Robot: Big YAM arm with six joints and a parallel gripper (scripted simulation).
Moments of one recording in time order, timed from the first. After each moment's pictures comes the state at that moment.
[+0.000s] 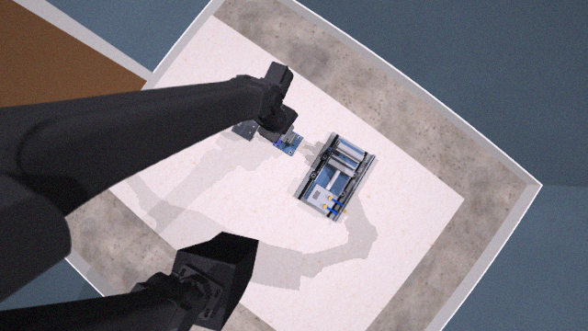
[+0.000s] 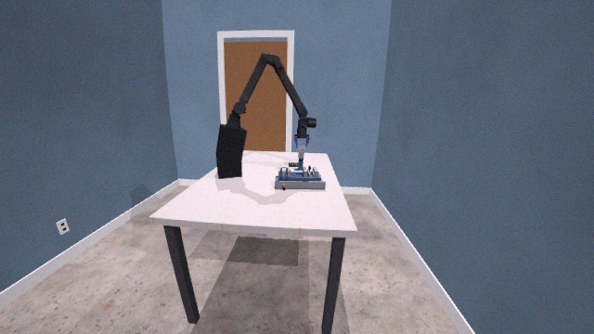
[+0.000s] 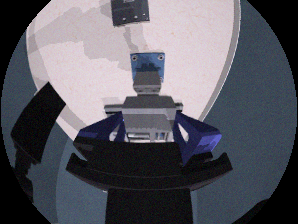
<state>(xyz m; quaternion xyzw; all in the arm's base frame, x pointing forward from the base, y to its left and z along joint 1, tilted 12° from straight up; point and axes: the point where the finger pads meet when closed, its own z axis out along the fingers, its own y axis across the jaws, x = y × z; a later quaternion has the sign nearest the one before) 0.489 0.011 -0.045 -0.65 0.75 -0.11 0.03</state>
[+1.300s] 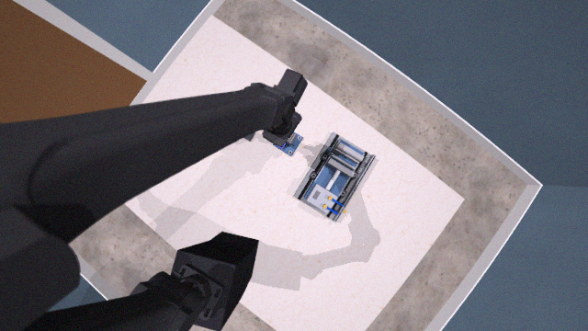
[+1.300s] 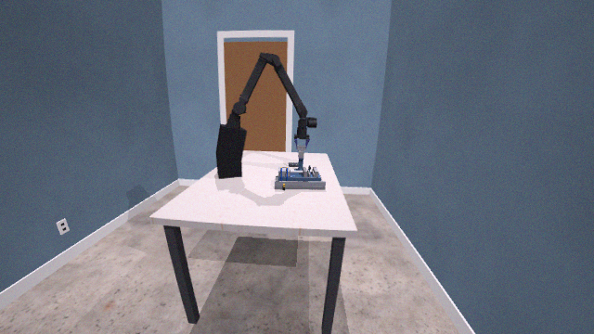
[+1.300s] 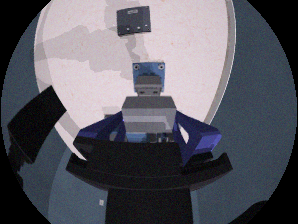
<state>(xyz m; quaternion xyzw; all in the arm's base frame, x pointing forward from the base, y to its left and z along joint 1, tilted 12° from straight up) 0.487 0.009 -0.046 -0.66 0.74 -0.05 0.09</state>
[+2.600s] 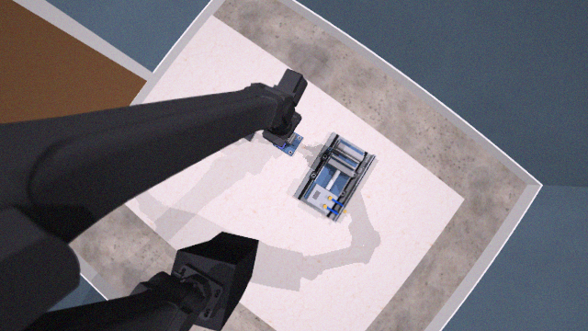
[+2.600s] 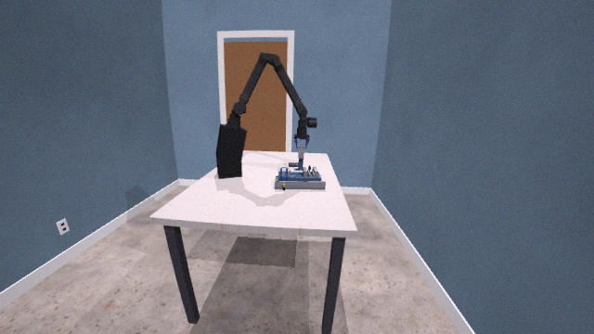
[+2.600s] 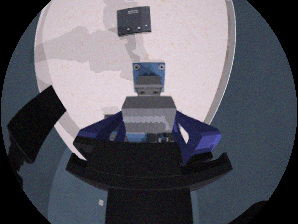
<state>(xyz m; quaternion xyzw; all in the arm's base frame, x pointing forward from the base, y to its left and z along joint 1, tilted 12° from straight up) 0.487 0.009 -0.046 -0.67 0.74 -0.05 0.09</state>
